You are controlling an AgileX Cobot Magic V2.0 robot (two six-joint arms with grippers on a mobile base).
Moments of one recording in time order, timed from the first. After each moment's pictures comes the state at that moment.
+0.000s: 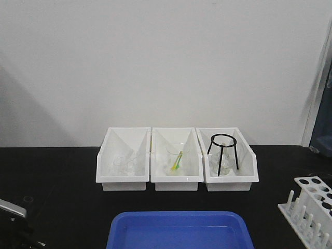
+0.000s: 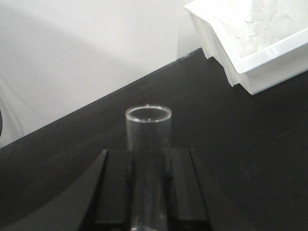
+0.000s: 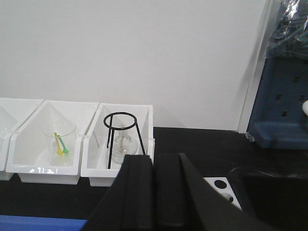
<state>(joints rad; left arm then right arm) -0.13 1.74 -0.48 -0.17 -1.00 0.47 0.00 0.86 -0.76 0.01 0.12 -0.06</state>
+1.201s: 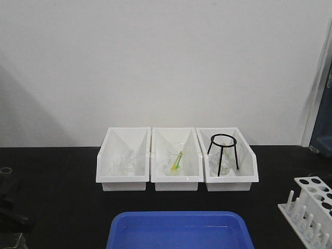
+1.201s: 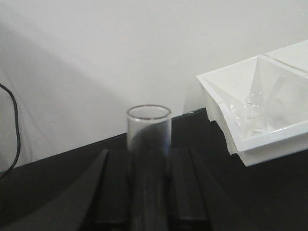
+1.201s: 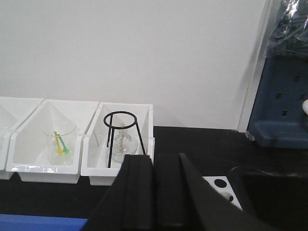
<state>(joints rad) -0.13 1.34 -0.48 -0.17 -0.72 0.36 0.00 0.86 -0.76 0.01 0.12 -0.06</state>
